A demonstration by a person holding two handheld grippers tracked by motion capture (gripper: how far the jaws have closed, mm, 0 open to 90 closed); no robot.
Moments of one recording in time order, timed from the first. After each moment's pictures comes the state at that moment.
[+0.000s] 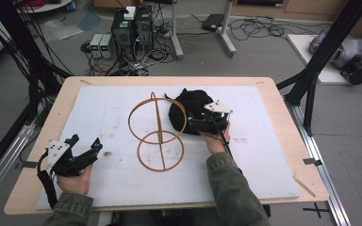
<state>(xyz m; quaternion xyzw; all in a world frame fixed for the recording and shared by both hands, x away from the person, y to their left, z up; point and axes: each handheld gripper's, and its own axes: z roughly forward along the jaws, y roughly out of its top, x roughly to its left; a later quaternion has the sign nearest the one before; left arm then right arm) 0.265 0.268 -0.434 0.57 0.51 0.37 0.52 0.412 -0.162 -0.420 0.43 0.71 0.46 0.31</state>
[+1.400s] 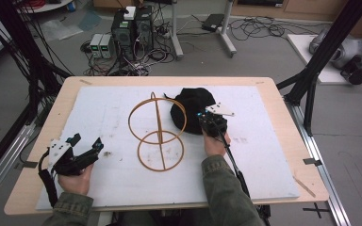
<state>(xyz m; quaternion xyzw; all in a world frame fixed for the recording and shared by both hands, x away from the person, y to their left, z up) 0.268 0.267 -0.435 0.58 0.50 0.36 0.54 0.401 -0.165 -0.417 0.45 0.70 0.47 0.31</state>
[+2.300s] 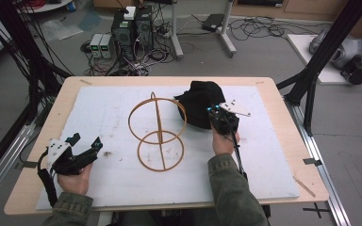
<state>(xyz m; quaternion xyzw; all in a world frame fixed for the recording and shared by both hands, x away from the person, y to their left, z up) 0.269 0.271 -0.436 0.58 0.50 0.36 0.54 0.392 -0.193 -0.393 0.45 0.65 0.51 0.32</state>
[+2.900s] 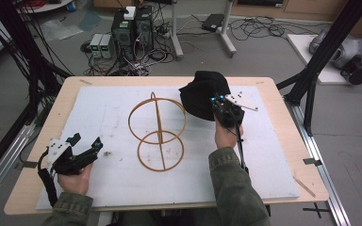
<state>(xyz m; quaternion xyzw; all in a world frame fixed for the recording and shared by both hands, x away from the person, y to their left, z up) 0.270 0.270 -0.436 0.58 0.50 0.36 0.54 0.391 -0.196 -0.359 0.45 0.62 0.54 0.34</state>
